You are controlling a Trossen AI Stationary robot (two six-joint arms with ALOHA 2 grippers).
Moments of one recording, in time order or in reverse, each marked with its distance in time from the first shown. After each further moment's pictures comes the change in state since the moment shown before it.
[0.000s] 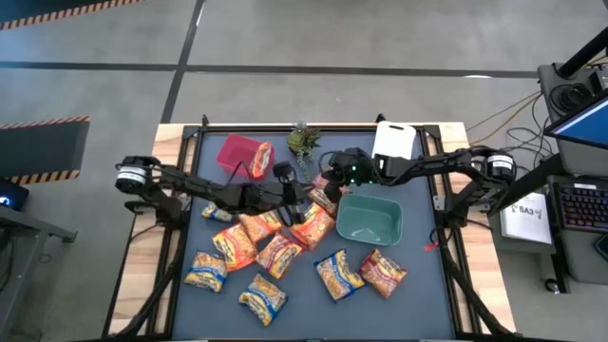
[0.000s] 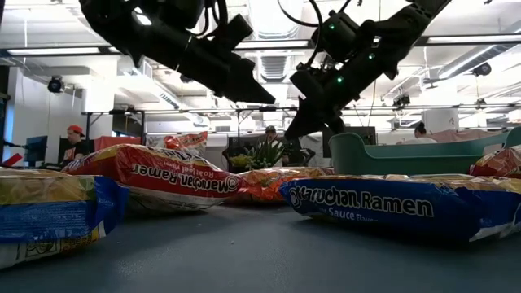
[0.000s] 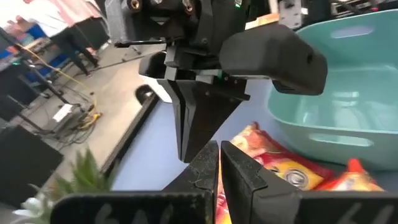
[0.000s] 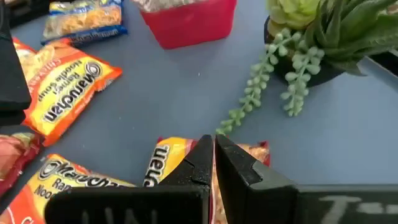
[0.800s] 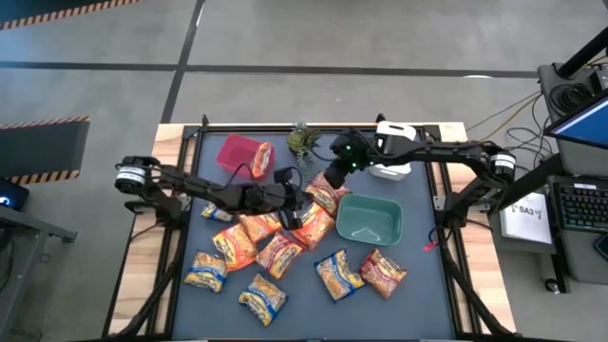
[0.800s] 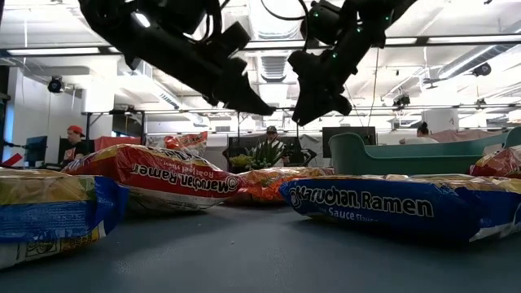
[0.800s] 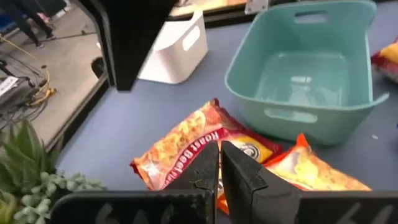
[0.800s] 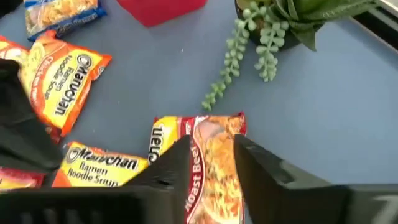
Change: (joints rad) left arm -0.005 0.005 -0.002 -0.118 0.119 -0.161; right arm -0.065 -0.014 0.293 -0.549 -0.083 0.105
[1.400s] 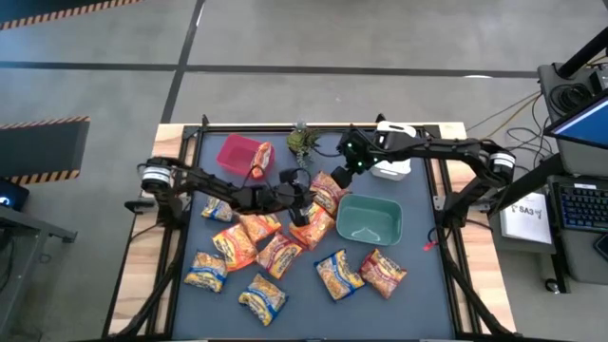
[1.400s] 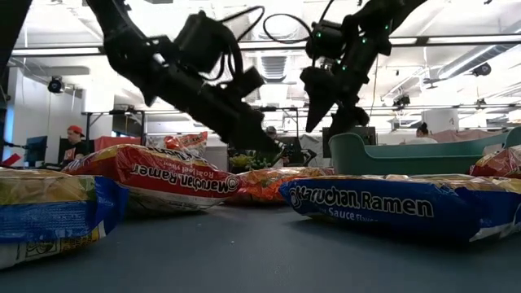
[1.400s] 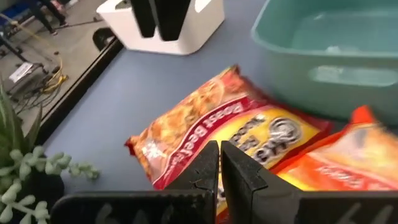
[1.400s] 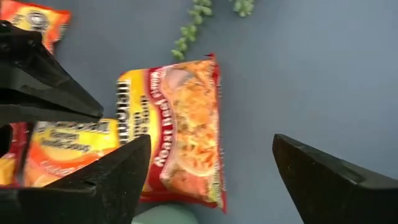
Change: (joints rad) left arm 0.068 0.206 0.002 0.175 -0.014 0.018; right arm -0.071 0.017 -0.033 -0.124 -0.080 0.044
